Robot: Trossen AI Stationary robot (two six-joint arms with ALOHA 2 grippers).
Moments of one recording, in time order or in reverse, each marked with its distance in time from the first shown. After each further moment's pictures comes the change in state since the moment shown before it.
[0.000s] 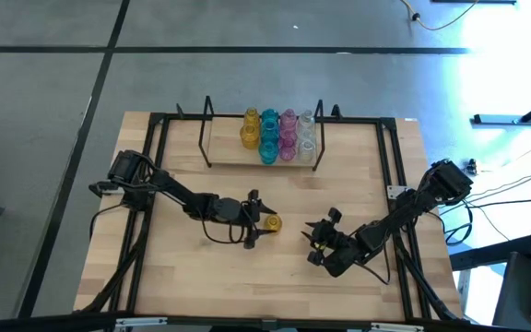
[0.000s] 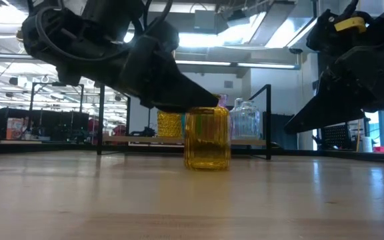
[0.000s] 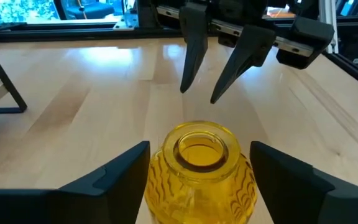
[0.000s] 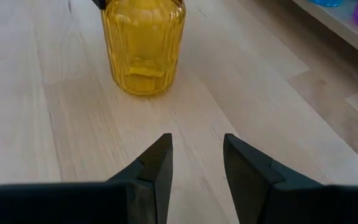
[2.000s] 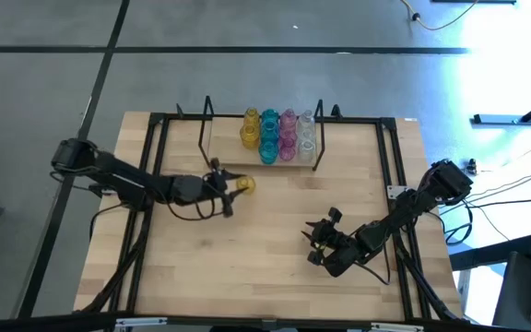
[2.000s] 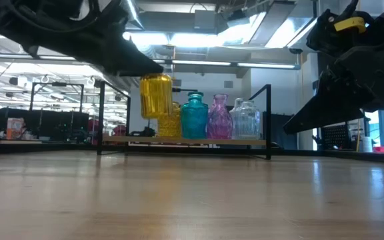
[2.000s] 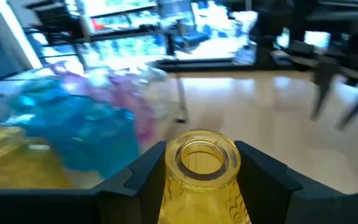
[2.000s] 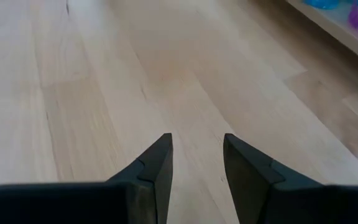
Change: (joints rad) left arm 0.077 -0.547 -0.287 -0.152 -0.316 0.098; right arm 0.000 0.000 0.000 -0.003 0.009 0.002
